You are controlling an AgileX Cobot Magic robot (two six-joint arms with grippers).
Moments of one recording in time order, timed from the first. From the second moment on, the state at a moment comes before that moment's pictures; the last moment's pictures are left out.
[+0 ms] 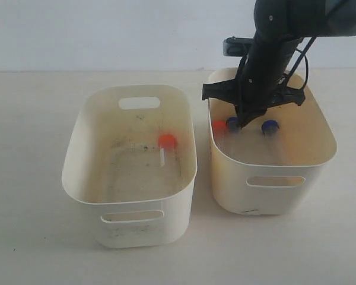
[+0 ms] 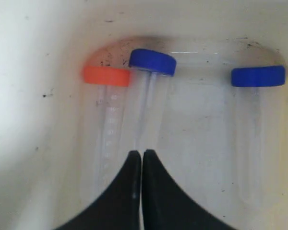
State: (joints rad) left arm 0.00 0.00 0.00 -0.02 0.22 0.02; right arm 0.44 2.00 -1.51 -0.02 0.88 0.42
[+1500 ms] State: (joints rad) left arm 0.00 0.00 0.00 -0.02 0.22 0.02; right arm 0.39 2.04 -1.51 0.04 0.84 0.33
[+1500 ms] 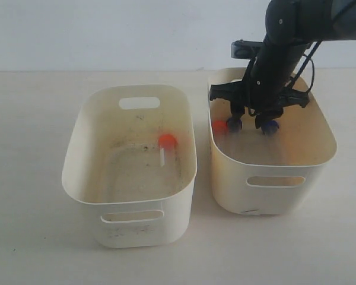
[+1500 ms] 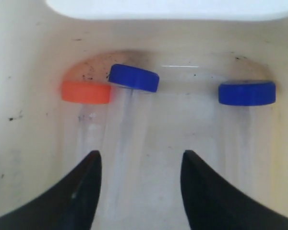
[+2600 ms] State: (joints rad) left arm 0.00 0.00 0.00 -0.02 0.22 0.02; right arm 0.38 2.13 -1.51 0.08 0.82 0.34
